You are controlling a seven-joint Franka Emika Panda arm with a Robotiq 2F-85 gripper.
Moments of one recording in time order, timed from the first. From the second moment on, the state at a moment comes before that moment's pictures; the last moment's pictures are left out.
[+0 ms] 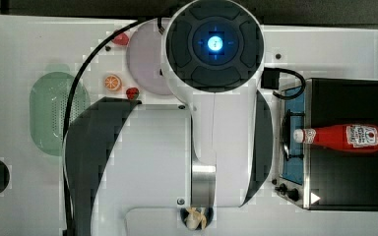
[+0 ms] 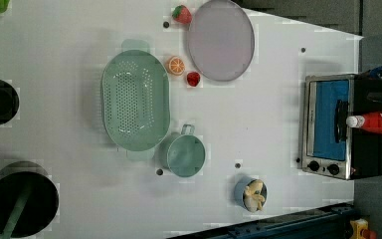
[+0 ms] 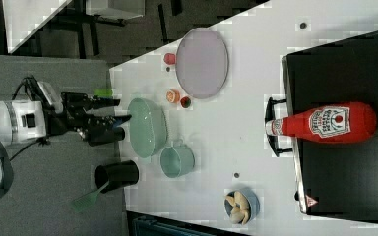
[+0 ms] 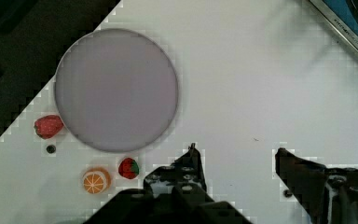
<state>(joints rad) 0.01 -0.03 -0.01 -1.76 -0.02 0.19 0.06</state>
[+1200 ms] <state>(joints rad) -0.03 -0.21 -0.34 -1.93 -0.03 0.28 0.09</state>
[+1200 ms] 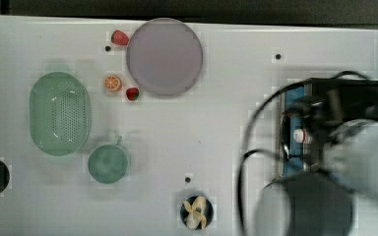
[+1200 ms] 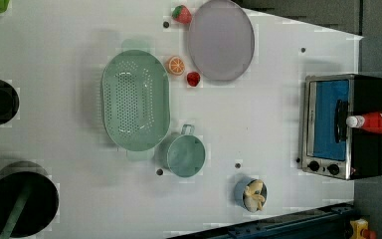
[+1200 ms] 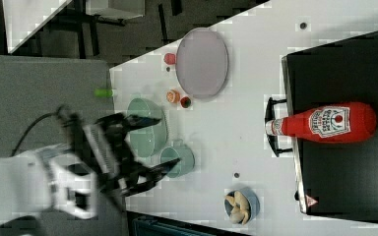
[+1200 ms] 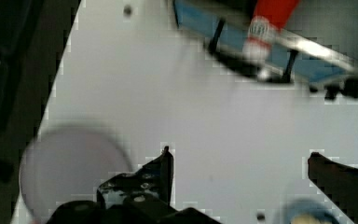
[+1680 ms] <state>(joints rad) -0.09 -0.03 -0.51 -1.93 -0.01 0.43 0.09</state>
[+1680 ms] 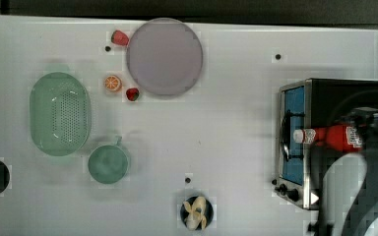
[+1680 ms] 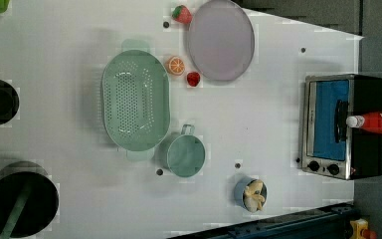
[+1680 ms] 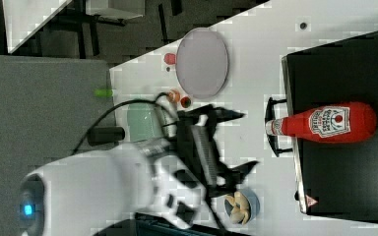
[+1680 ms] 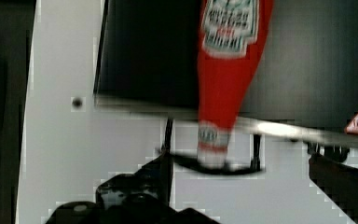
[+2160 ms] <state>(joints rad) -0.12 0.25 -0.63 -1.86 -0.03 0.54 0.09</state>
